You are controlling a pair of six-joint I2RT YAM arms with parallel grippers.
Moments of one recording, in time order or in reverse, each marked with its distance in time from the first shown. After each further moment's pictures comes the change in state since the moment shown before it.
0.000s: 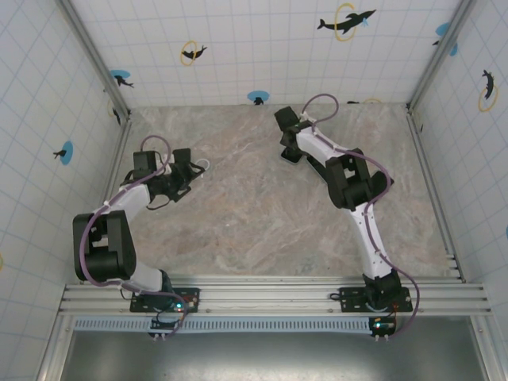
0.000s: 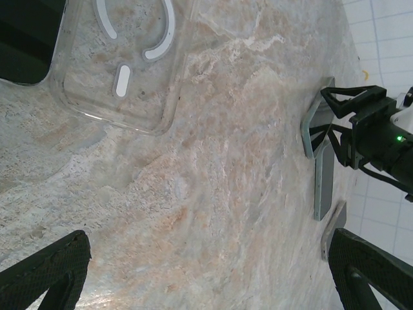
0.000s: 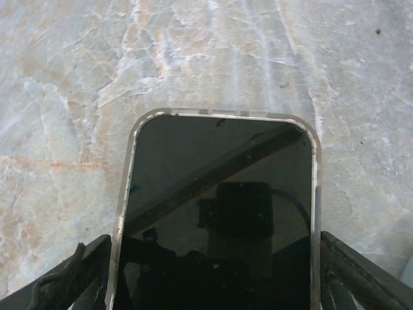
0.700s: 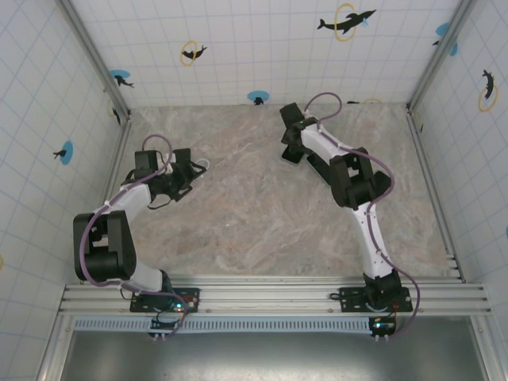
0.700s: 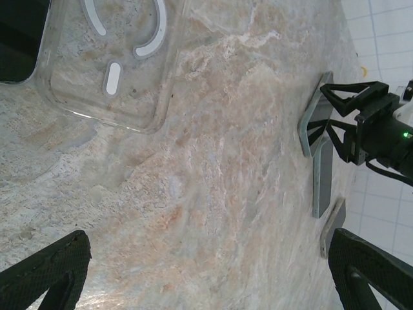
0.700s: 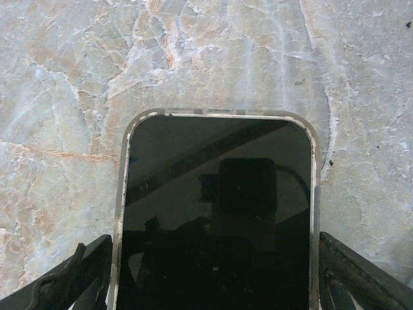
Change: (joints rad) left arm -0.017 0.000 0.005 0.000 0.000 -0.005; right arm -0.029 -0.019 0.012 -0.015 -0.114 -0.046
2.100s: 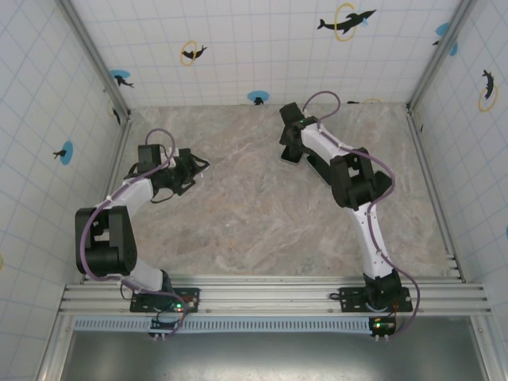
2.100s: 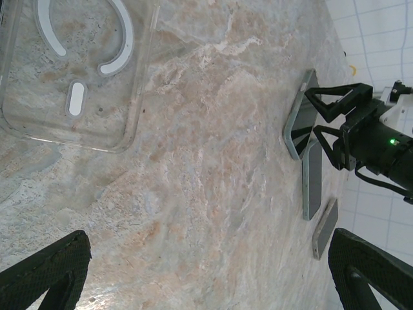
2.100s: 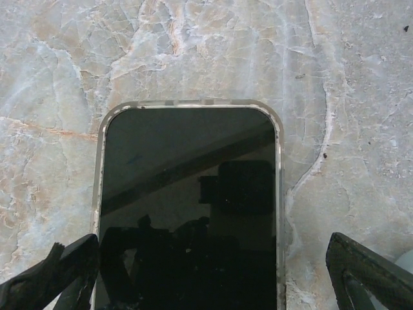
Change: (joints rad) left arm -0.028 0.040 0.064 0.007 0.000 -0.014; right arm 0.006 -0.008 0.000 -0.033 0.004 -0.063
